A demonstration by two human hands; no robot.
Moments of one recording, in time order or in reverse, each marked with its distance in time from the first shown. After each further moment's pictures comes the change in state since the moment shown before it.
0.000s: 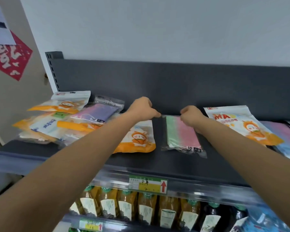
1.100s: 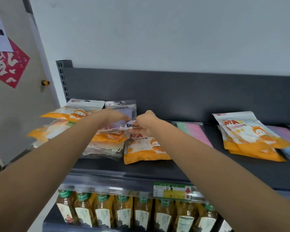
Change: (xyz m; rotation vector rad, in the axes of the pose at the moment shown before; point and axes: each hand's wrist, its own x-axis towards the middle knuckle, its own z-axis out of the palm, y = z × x) left_hand -0.019 -0.089 -0.088 -0.091 -0.176 -0.410; right_hand -0.038 -0.133 0.120 0.628 -0.351 0.226
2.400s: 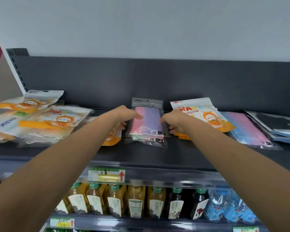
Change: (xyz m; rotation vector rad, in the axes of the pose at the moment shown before) left_hand -0.007 0.112 0.156 -0.261 -0.060 0.073; right_hand -0.030 0.052 -0.242 -0.395 0.198 0.038
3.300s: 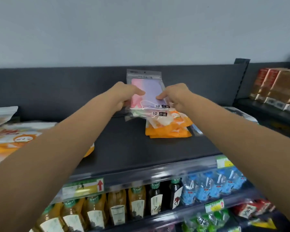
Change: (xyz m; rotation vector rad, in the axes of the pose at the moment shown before) left_hand -0.050 0.110 0.031 -0.222 -0.096 0.325; right_hand -0.062 -0.024 -0.092 0.362 0.418 -0.145
